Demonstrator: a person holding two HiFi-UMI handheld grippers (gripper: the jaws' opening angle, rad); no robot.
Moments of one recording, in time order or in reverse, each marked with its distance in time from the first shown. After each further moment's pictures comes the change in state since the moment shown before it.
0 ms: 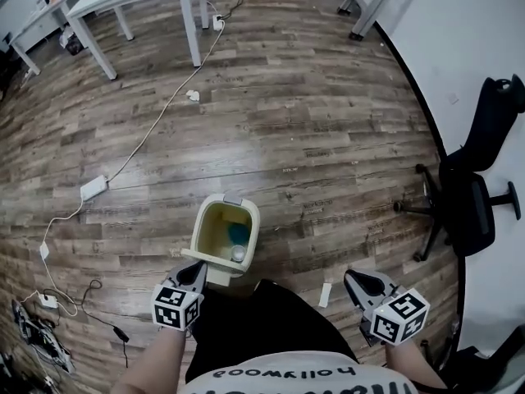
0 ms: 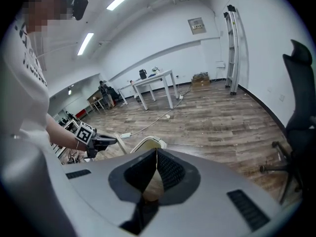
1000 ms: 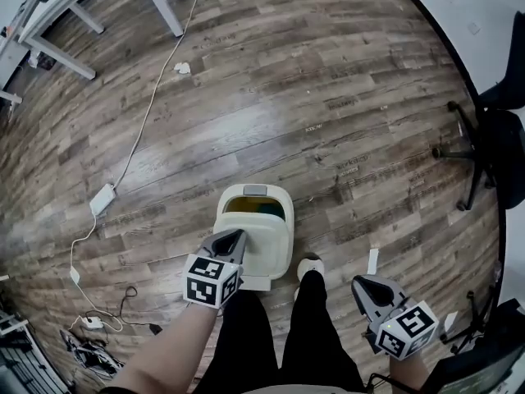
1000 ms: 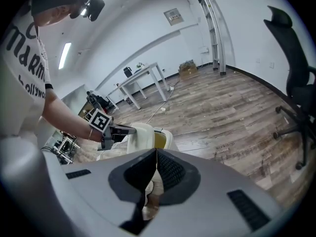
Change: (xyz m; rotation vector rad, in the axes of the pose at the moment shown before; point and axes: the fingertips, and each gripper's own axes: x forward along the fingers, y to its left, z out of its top) left arm 0.136 0.051 0.033 0.117 0.191 -0.148; right arm 0.123 0.026 -0.049 0.231 0.000 -0.025
